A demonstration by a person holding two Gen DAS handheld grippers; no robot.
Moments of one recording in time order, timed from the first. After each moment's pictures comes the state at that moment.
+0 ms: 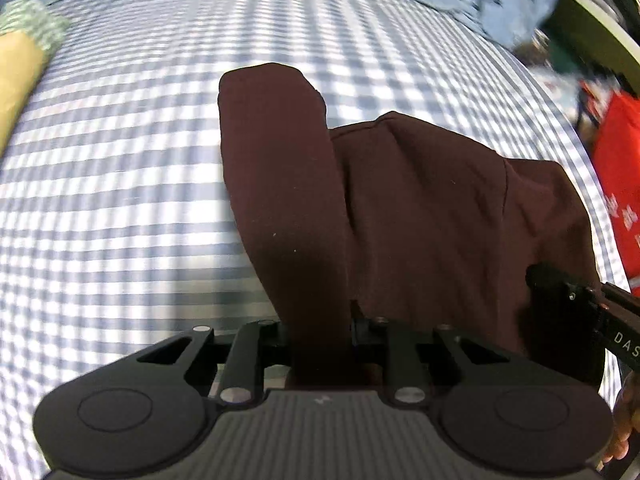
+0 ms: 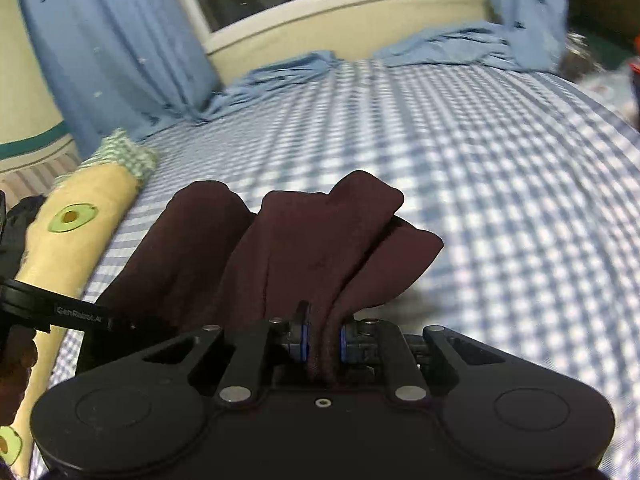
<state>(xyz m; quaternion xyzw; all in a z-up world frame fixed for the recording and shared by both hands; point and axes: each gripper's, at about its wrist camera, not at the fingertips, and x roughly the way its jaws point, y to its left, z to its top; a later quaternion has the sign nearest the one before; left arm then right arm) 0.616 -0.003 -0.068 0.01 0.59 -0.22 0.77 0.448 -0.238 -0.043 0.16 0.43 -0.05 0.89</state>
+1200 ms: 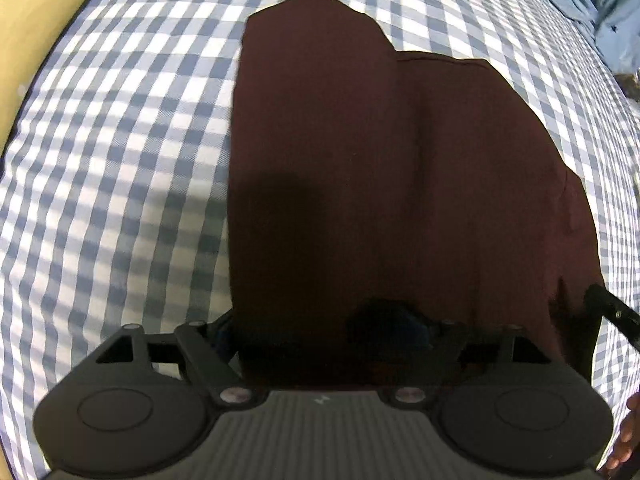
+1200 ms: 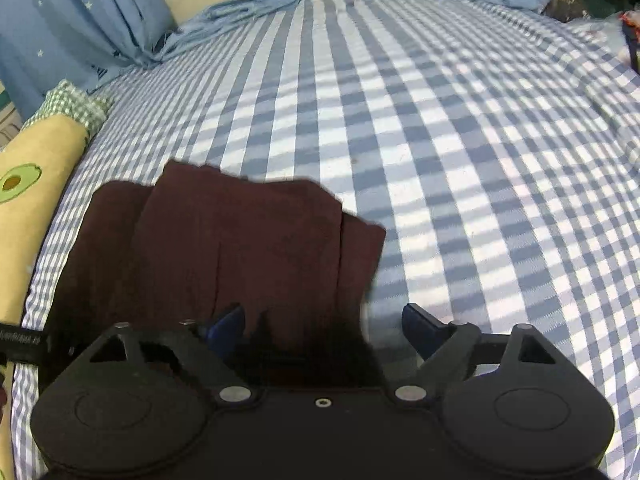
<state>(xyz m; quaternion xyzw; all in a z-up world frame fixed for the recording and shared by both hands) 0.642 0.106 -0.149 -0.05 0.68 -0.13 0.72 0.490 -0.153 -0.120 0.16 0.50 -0.14 0.84</state>
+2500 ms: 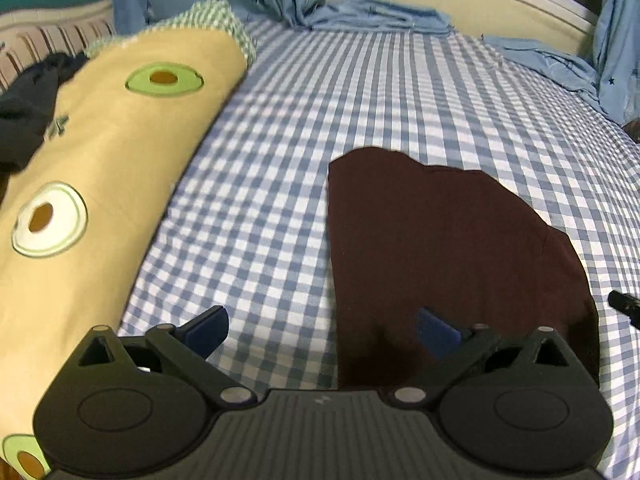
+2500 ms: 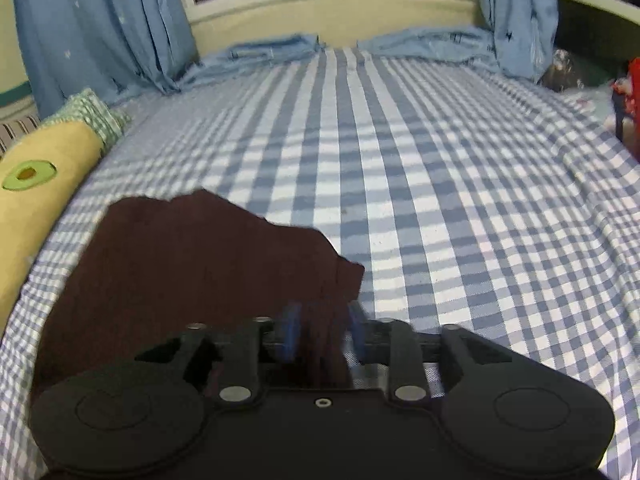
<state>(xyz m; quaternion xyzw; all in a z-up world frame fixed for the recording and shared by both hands) 0.554 0.144 -0.035 0.02 0.51 -0.04 0.86 0.453 -0.142 -0.080 0.09 0.44 -0.14 0.88</state>
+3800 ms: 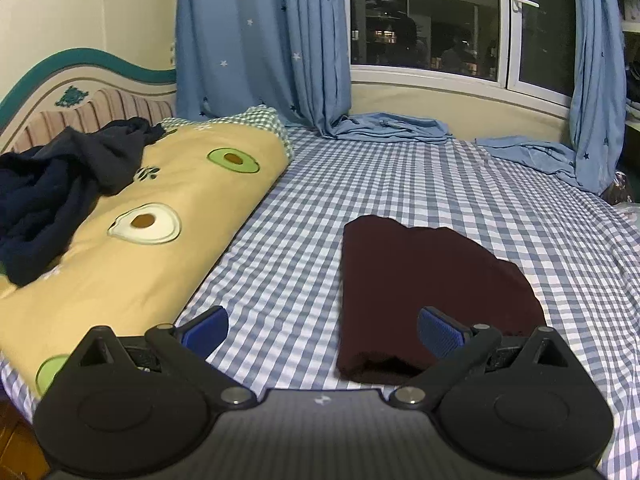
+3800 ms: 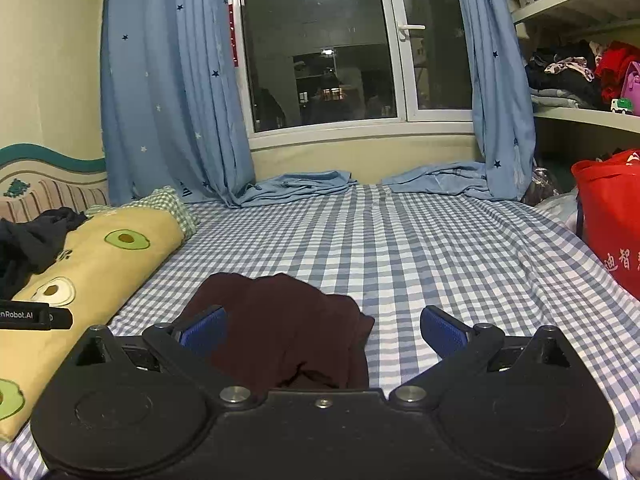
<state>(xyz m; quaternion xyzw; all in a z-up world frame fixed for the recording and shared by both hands) 0.341 0.157 0.042 -0.01 0.35 0.00 0.94 0.218 -0.069 0.051 0.06 0.26 -0.10 0.96</state>
